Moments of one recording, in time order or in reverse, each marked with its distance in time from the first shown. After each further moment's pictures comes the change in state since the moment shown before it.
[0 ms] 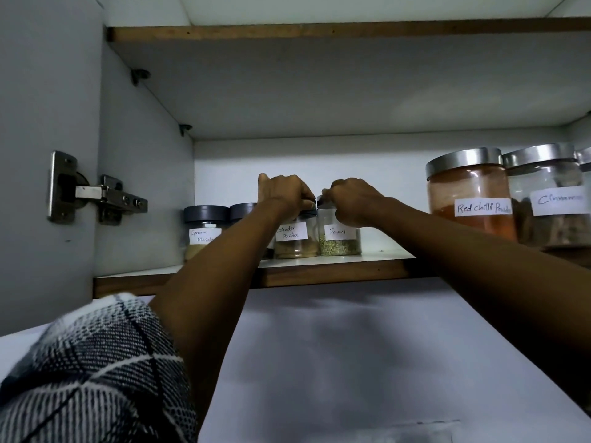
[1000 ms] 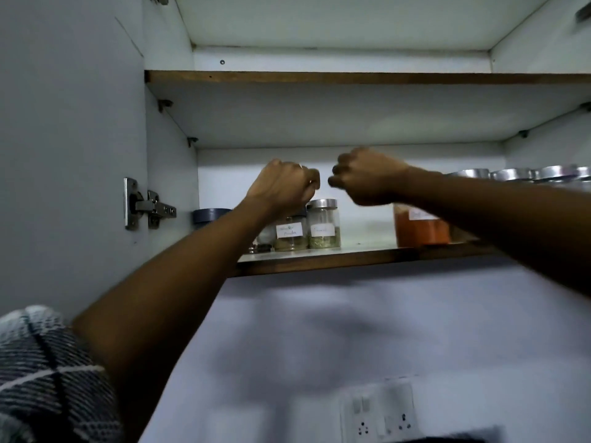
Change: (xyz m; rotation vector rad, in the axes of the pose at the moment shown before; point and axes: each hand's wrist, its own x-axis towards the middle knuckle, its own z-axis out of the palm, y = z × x) left_hand -0.065 0.011 -0.094 0.070 0.289 0.472; right_hand -0.060 0.005 -0.103 -0.590 0.156 -0.455
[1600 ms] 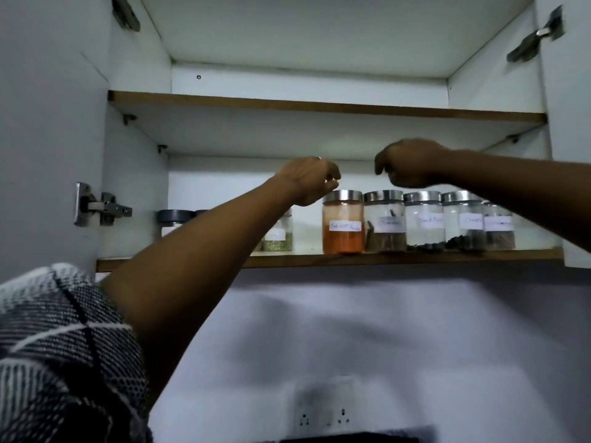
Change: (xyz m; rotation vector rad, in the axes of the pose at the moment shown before) left_hand 0.080 0.125 -0.058 -0.205 -0.243 -0.077; right_hand -0.147 0.098 -0.031 0.391 -0.278 0.484
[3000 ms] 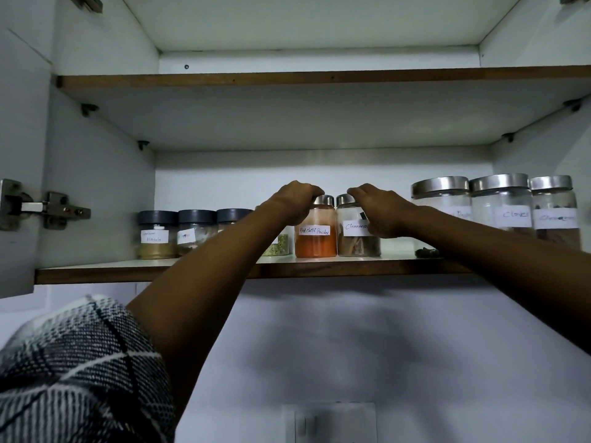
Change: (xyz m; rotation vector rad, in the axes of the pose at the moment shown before) left_hand 0.054 -0.020 0.109 -0.017 -0.120 -0.260; right_hand 0.048 0.000 0.143 0.239 0.004 -0.077
